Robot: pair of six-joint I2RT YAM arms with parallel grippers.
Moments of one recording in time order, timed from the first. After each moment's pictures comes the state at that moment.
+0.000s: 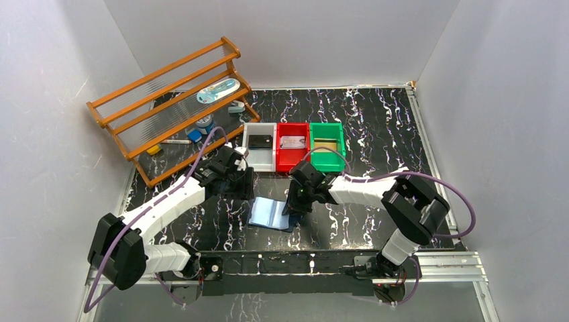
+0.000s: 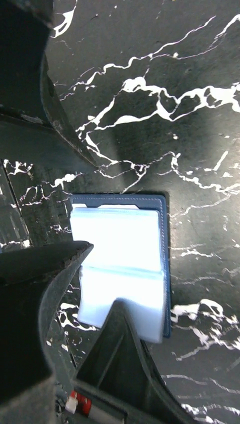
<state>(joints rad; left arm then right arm) -0.59 1.23 0.83 -0.66 0.04 -0.46 0.91 1.62 0.82 -0.23 -0.20 1.05</state>
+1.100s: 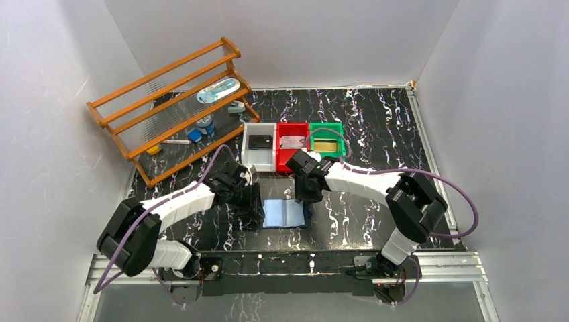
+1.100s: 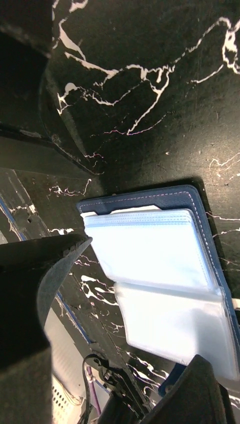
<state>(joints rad) -0.61 1.35 0.63 -0.41 0.34 -0.61 0.90 1.64 1.04 -0.65 0.13 0.84</state>
